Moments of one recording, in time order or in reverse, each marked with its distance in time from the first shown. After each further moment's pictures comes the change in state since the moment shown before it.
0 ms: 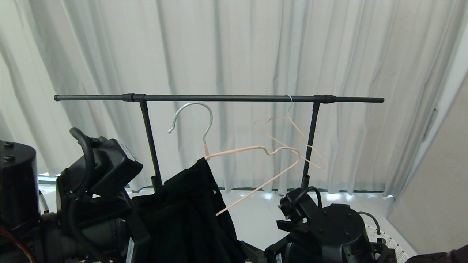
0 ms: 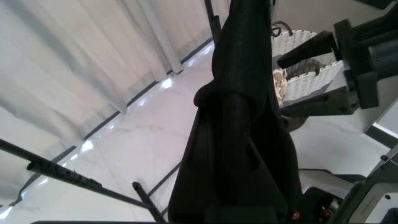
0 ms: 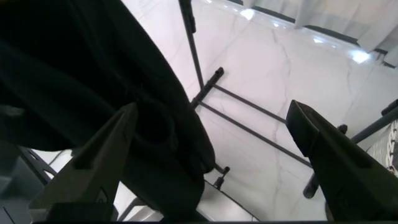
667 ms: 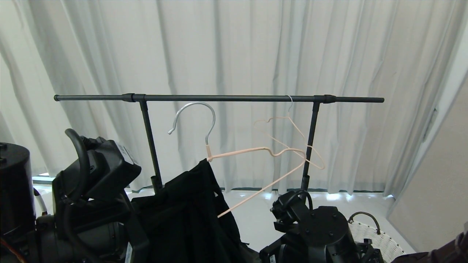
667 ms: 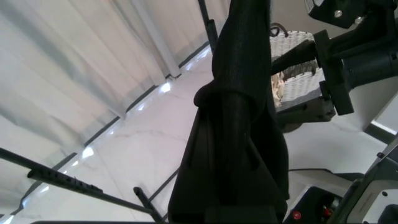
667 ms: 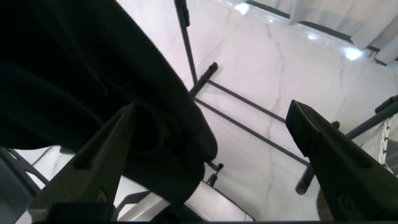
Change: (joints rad) left arm -0.022 -0.009 -0.001 0.000 0.000 0.016; right arm 0.001 0.053 -0.025 0.000 -0.015 -0.025
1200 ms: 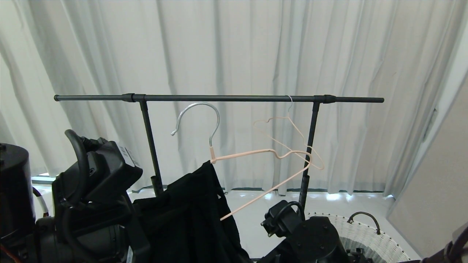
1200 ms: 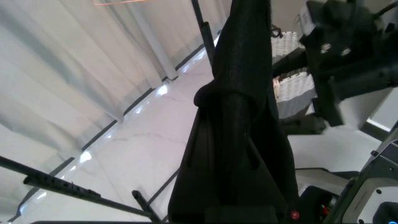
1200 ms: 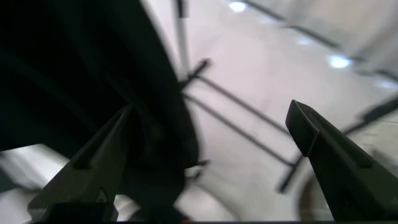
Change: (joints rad) left arm -0.023 -0.001 -0.003 0.000 0.001 0.000; right arm 0.035 0.036 0.002 0.001 -0.078 -0.092
